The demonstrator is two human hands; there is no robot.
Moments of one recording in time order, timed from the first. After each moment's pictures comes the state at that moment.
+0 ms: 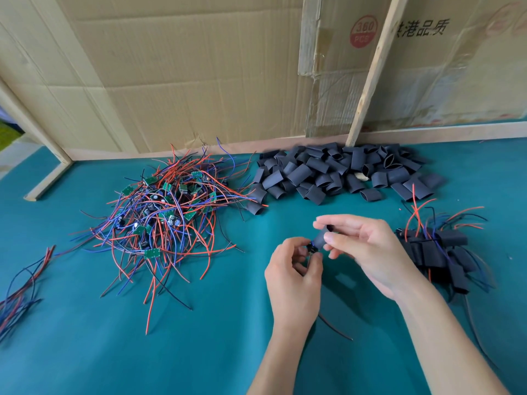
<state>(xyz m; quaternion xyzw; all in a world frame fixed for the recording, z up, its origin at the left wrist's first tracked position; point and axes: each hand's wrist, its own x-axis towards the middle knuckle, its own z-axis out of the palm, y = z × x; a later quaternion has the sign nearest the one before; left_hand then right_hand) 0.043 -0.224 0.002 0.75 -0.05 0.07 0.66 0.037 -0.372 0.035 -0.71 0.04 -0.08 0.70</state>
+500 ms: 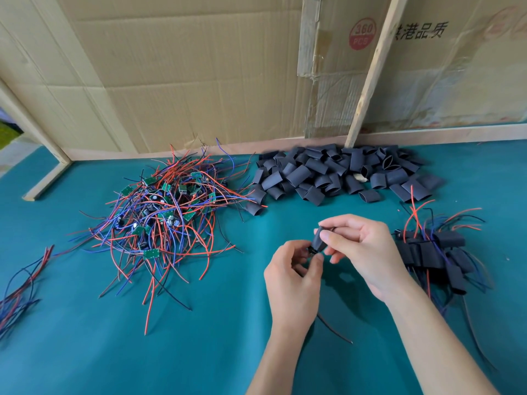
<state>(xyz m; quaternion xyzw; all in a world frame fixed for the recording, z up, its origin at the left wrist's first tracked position) 0.043 -0.222 0.002 0.74 -0.06 0.05 0.66 0.040 -0.362 0.031 -0.71 0.08 -0.13 0.68</state>
